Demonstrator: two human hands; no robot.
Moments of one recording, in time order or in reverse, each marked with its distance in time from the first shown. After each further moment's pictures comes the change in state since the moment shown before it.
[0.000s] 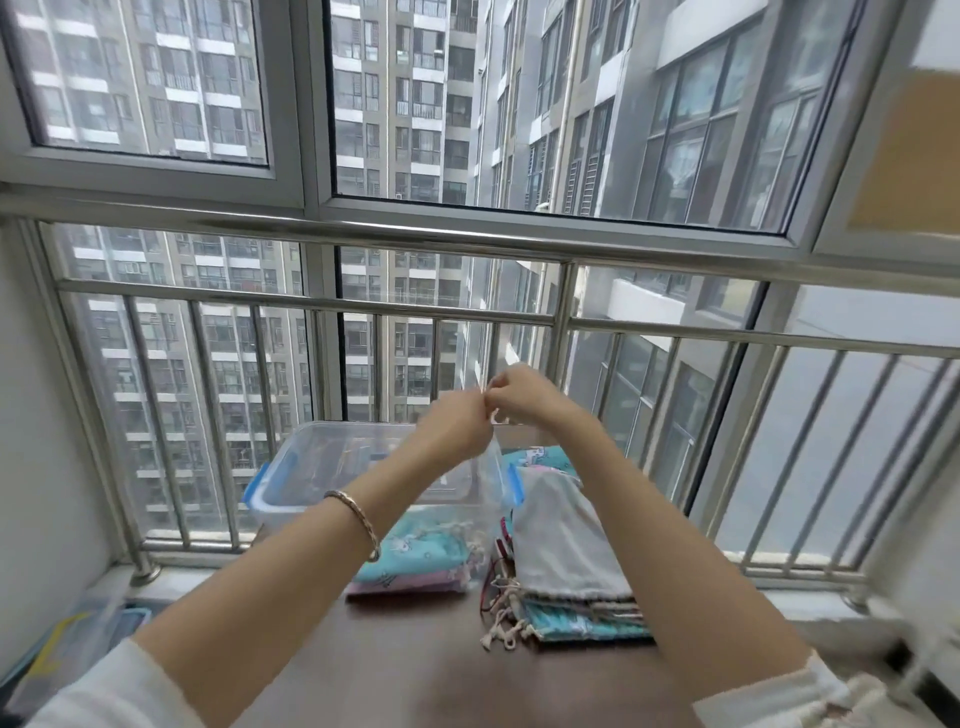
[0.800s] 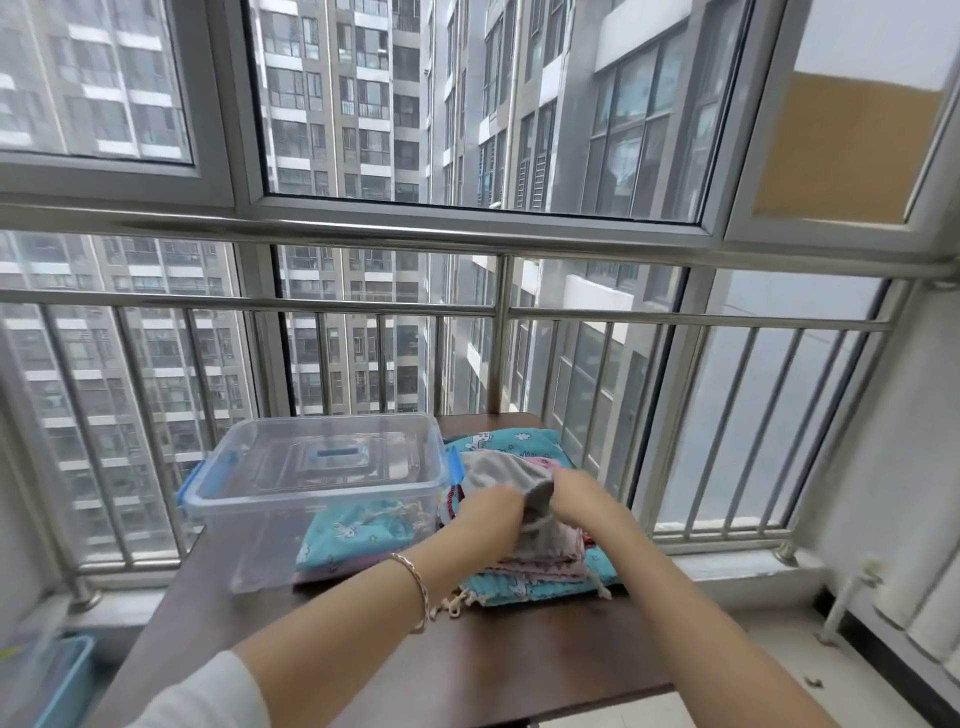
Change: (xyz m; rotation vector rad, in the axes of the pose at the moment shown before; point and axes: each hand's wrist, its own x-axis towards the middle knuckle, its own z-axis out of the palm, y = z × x) left_hand -0.061 0.080 0.120 0.181 -0.270 0.211; right_hand -0.102 0.162 0.020 -0.436 -0.027 0.411
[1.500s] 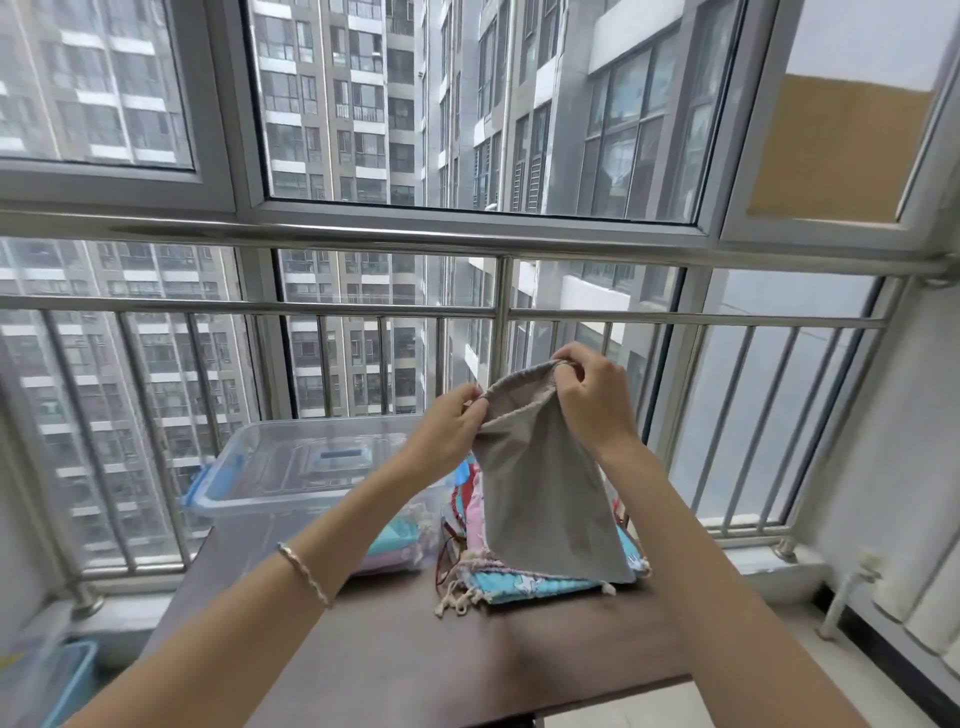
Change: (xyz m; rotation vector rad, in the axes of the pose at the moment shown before) left_hand -0.027 -0.047 -0.091 -0.868 0.403 0.147; right_hand -0.043 -0.034 -0.103 0.654 0.807 -0.427
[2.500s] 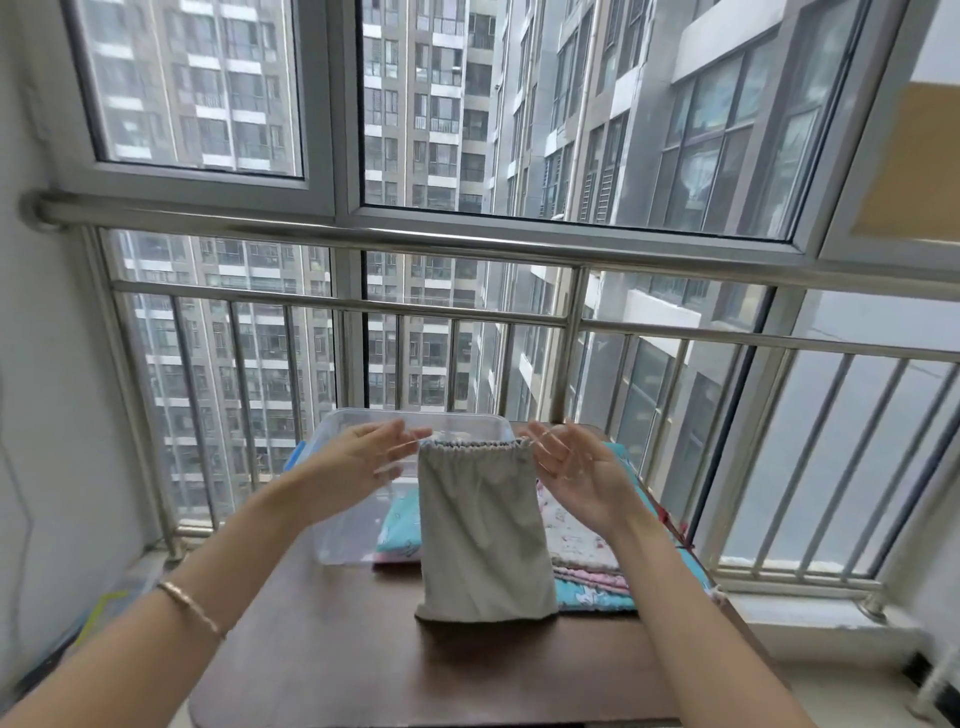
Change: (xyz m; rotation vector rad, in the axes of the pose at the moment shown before) left_hand -0.089 -0.065 -0.134 -0.654 -0.061 -0.386; right_hand -0.058 0.002 0.073 1.558 -0.606 0.852
